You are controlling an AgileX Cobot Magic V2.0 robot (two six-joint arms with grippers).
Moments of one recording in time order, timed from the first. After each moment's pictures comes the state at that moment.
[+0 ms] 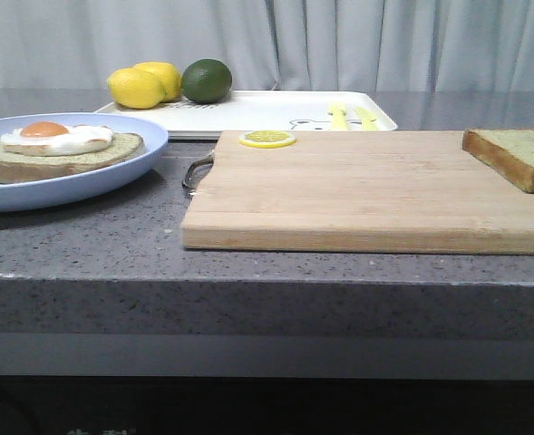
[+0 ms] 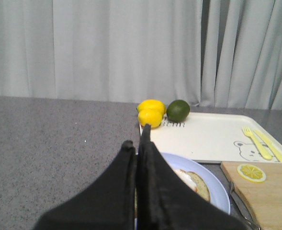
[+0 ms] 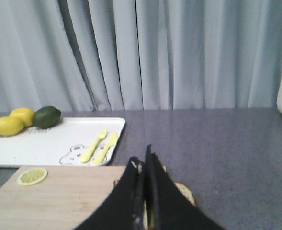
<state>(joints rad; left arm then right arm) -0.05 0.25 -0.71 -0.14 0.60 0.03 0.01 0.20 -0.66 0.07 0.55 0.05</state>
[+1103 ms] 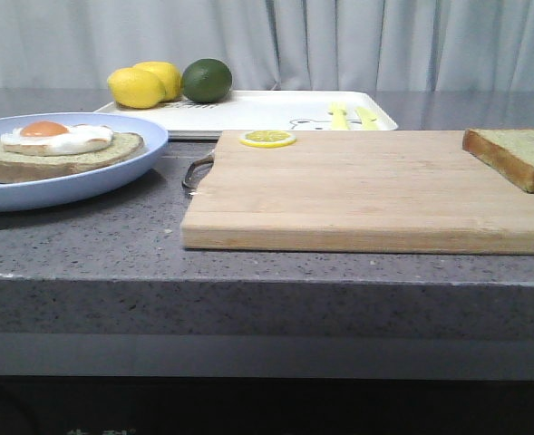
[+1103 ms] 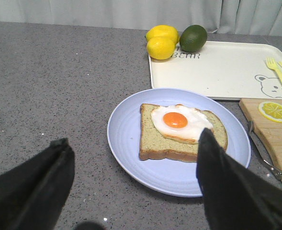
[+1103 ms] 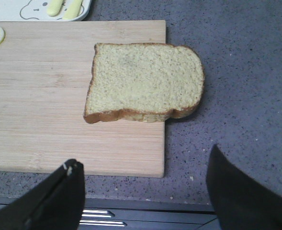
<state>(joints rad) -0.05 0.43 -0.70 -0.11 0.67 0.03 0.01 0.59 -0.72 0.07 0.81 0.05</state>
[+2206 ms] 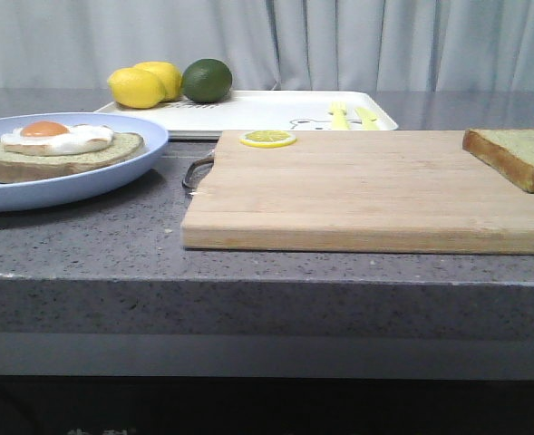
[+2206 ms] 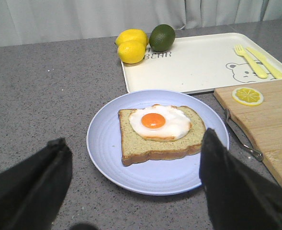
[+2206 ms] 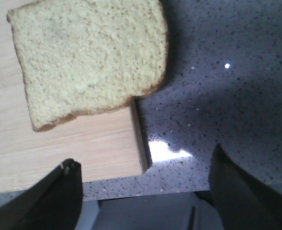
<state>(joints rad) -0.22 0.43 -0.70 -0.02 0.65 0.05 -0.50 1.22 -1.07 0.46 1.19 -0.22</state>
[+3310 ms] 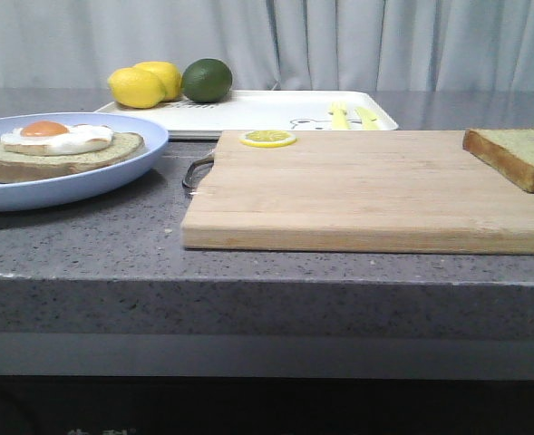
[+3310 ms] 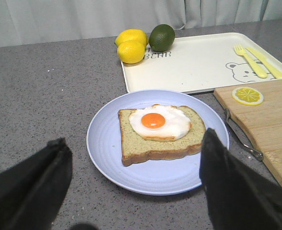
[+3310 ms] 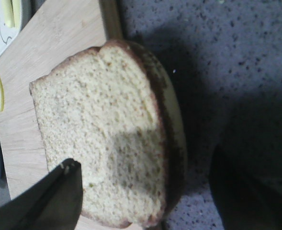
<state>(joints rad) -0.22 0.43 -0.70 -0.02 0.65 0.06 -0.63 1.68 -1.07 0.91 1.20 -0.59</state>
